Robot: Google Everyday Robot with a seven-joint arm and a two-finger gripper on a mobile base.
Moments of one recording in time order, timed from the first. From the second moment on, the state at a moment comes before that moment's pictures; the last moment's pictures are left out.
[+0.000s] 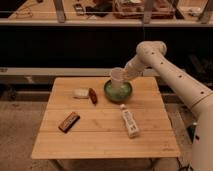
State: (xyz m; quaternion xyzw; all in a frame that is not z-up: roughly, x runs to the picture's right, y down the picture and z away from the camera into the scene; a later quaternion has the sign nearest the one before) arm 0.134 -0.065 0.830 -0.11 -0.22 -0.39 0.89
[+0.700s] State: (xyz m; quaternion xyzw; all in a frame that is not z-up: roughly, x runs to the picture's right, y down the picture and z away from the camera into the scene) arm 0.127 -0.040 0.868 -0.15 -0.23 -0.40 0.88
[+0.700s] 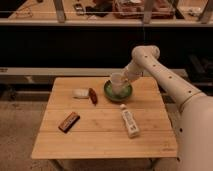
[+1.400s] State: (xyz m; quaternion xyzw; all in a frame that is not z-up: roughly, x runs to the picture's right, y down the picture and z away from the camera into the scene) arm 0.122 -0.026 0.862 -0.14 -0.29 -0.38 0.86
